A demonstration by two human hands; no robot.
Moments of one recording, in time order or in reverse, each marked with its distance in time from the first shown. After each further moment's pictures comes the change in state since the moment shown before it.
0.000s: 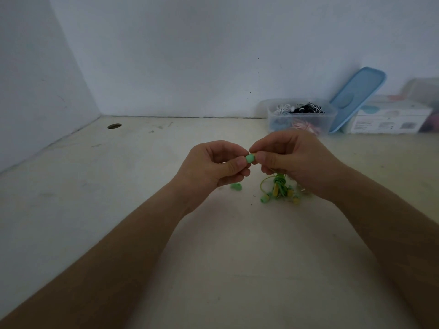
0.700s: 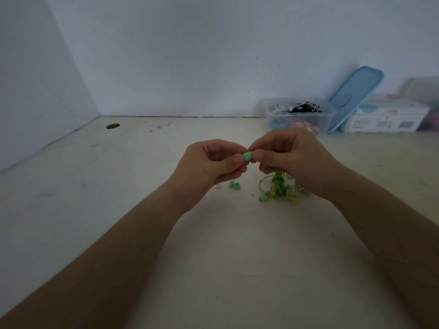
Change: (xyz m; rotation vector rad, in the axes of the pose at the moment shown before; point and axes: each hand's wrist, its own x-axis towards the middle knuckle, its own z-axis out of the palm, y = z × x) left_hand 0.001 -0.001 -0.002 -0.002 0.022 0.019; right_hand 0.000 0.002 -0.001 -0.059 0.036 -0.013
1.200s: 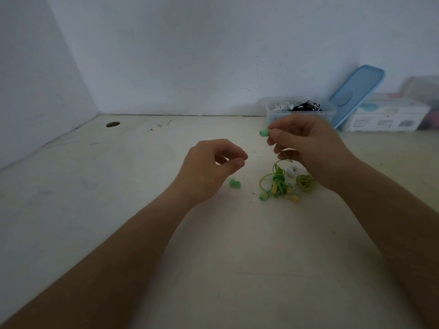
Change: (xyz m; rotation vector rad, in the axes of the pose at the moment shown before) left_hand 0.006 -0.005 0.000 0.733 0.133 0.211; right_hand 0.005 -0.002 -0.014 0.064 0.211 0.049
